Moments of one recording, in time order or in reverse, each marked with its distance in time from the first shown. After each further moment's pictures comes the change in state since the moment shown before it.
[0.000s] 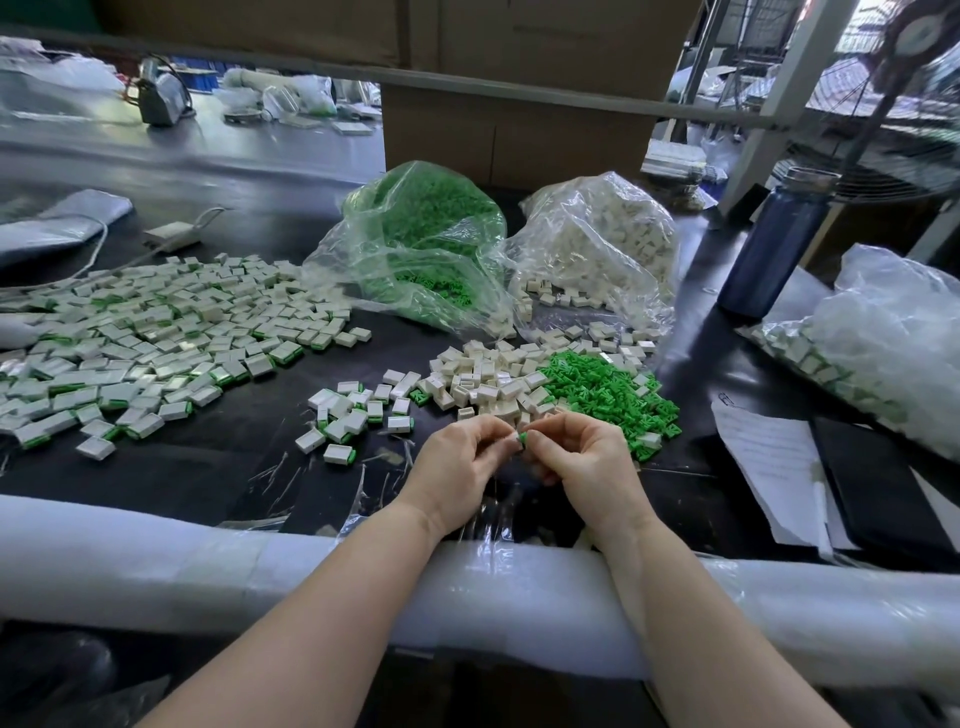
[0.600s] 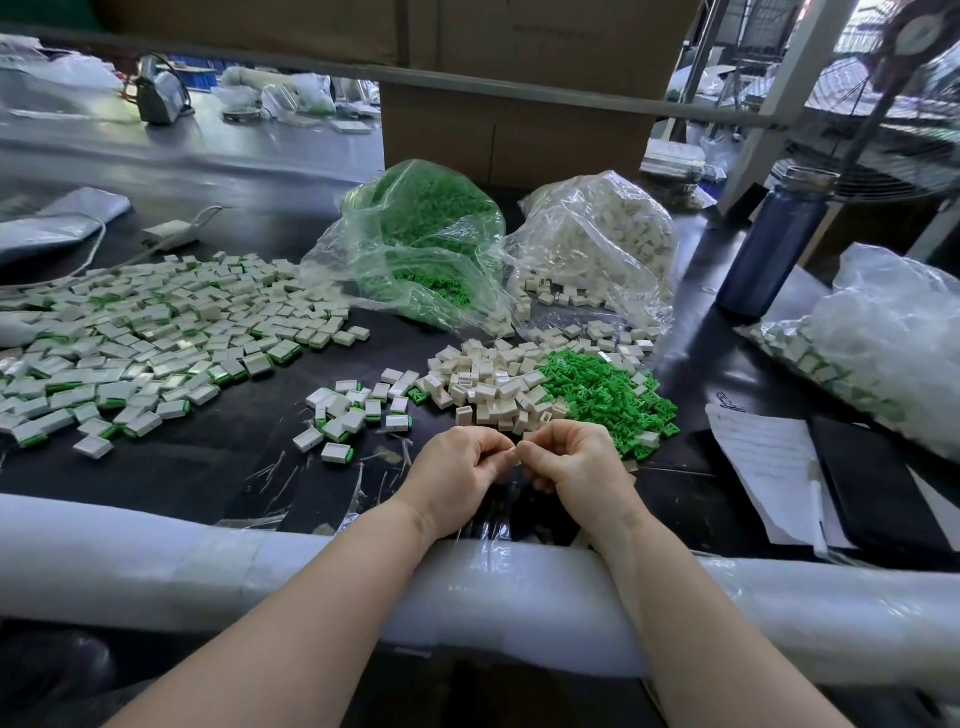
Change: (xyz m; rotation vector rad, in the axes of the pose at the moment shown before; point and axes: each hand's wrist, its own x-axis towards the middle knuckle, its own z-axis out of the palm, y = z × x) left_hand -0.002 -0.001 -0.002 0.076 -0.105 -0.014; right_hand -0.001 -0.002 0.002 -0.141 -0.062 0.066
